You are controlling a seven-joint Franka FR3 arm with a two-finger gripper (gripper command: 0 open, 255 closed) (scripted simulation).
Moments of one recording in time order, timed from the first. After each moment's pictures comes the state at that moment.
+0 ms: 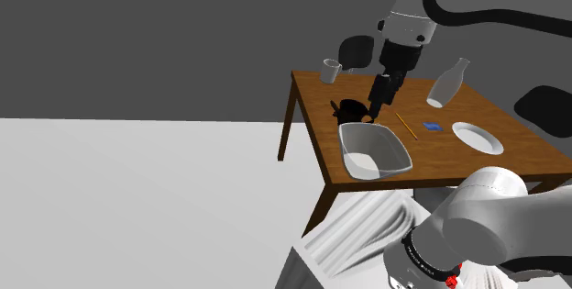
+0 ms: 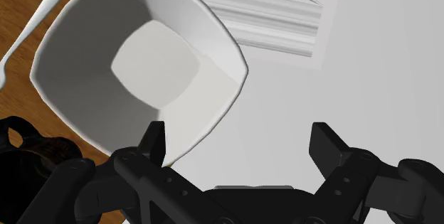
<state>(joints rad) 0.02 -0.74 0.02 -2.37 0.04 1.50 -0.13</state>
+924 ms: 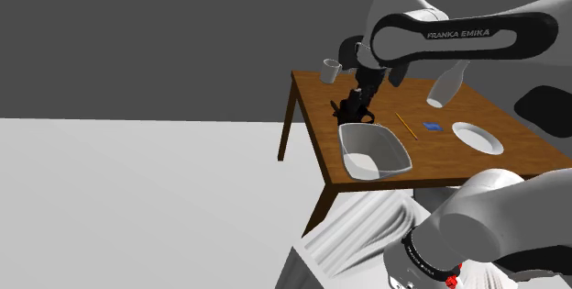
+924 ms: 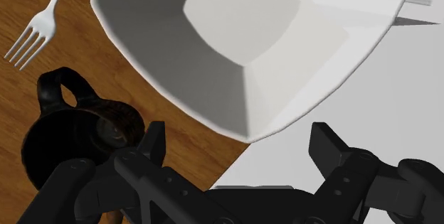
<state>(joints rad) -0.06 -0.50 -0.05 -2.46 -0.12 1.89 -0.20</state>
